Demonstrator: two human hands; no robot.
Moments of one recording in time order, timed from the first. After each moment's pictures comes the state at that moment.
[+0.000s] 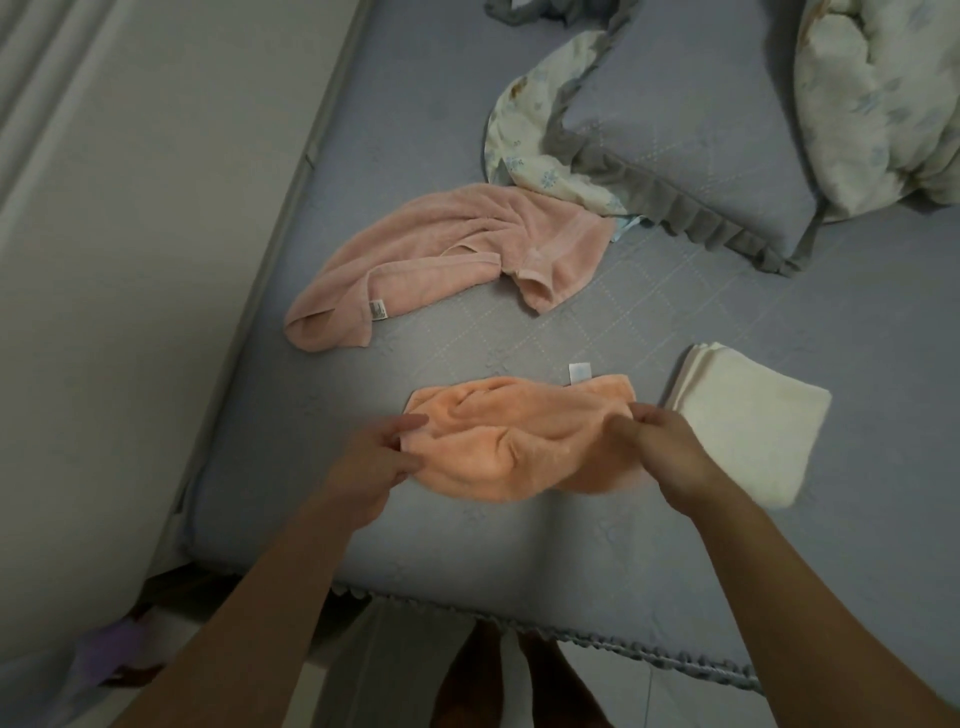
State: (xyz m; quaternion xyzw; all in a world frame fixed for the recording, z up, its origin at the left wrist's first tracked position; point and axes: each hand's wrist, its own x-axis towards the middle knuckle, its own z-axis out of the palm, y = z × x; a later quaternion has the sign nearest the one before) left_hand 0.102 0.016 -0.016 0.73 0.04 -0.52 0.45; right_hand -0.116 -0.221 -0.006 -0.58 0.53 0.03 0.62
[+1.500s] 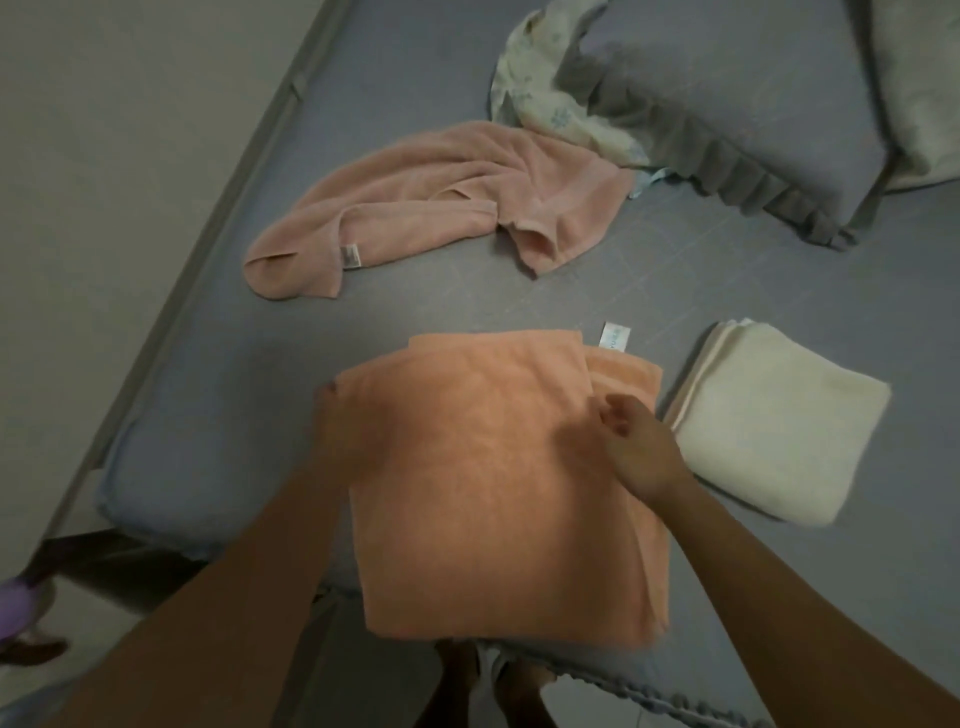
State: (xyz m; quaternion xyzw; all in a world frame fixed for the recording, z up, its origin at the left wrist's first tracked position) left_hand 0.085 0.004 -0.144 0.89 0.09 -0.30 0.33; right_hand -0.145 -0.220 -0.121 -0.77 0.46 0.07 0.44
